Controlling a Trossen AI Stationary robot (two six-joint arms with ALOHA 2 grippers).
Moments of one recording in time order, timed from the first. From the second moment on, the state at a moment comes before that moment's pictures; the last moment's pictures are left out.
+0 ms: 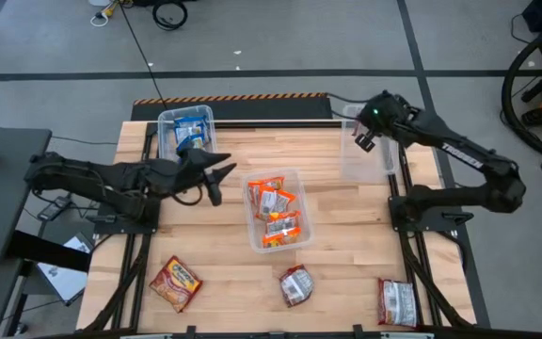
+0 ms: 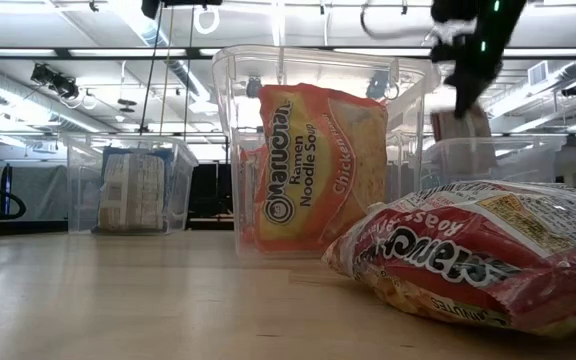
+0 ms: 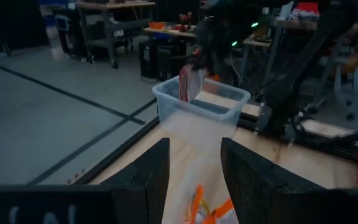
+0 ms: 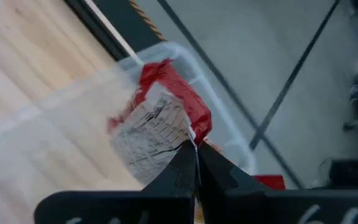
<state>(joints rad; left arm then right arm) -0.16 1.00 0.93 -0.11 -0.68 -0.19 -0.71 1.05 1.04 -0.91 0.49 -0.19</state>
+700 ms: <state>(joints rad) -0.07 0.88 0.93 -0.20 -0.67 -0.17 -0.95 1.26 0.80 -0.45 0.30 -0.13</state>
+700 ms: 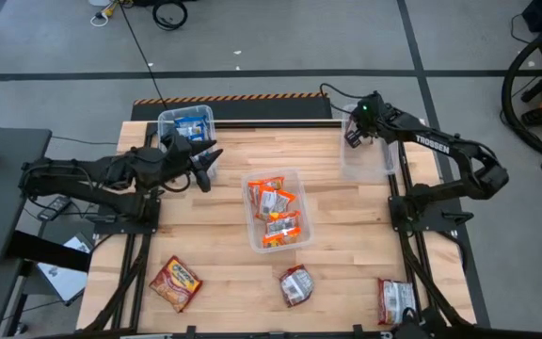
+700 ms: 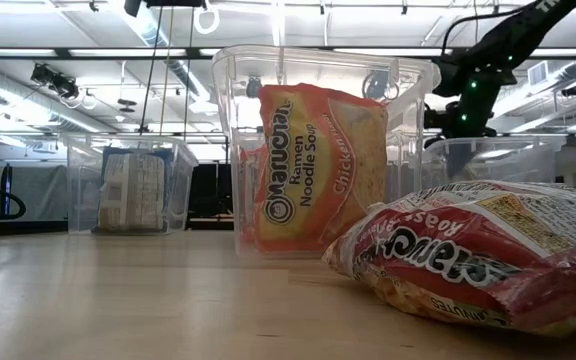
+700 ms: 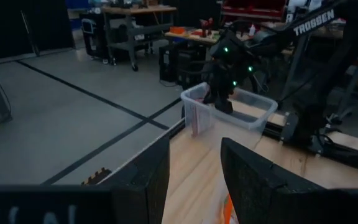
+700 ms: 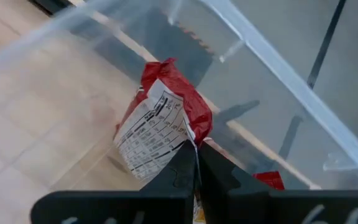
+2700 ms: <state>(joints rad) -0.46 1.00 0.93 -0.39 -0.30 -0.54 0.68 1.37 0.98 -0.81 -0.38 0.93</state>
